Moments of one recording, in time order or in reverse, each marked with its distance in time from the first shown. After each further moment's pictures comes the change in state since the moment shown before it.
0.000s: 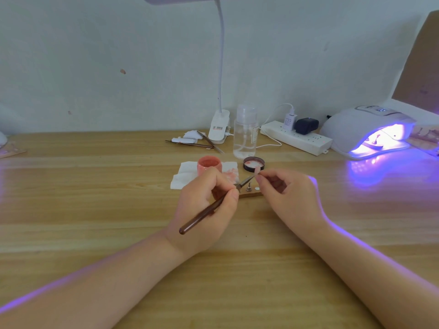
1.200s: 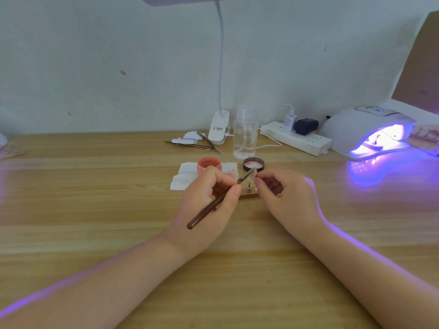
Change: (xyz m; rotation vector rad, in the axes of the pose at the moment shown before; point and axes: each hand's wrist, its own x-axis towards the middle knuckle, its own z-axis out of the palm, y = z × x) left_hand 0.001 0.004 0.004 -0.024 -0.019 -0.140; right_hand 0.000 -0.003 0.001 -0.044 -0.015 -0.063
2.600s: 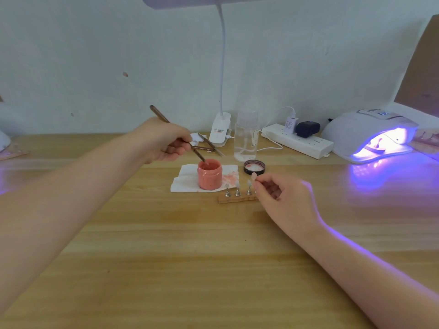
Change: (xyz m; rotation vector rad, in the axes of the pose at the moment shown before) left_hand 0.134 -0.032 -0.077 0.084 -0.085 -0.882; right_hand 0.000 0.008 0.004 0.026 -0.034 0.068
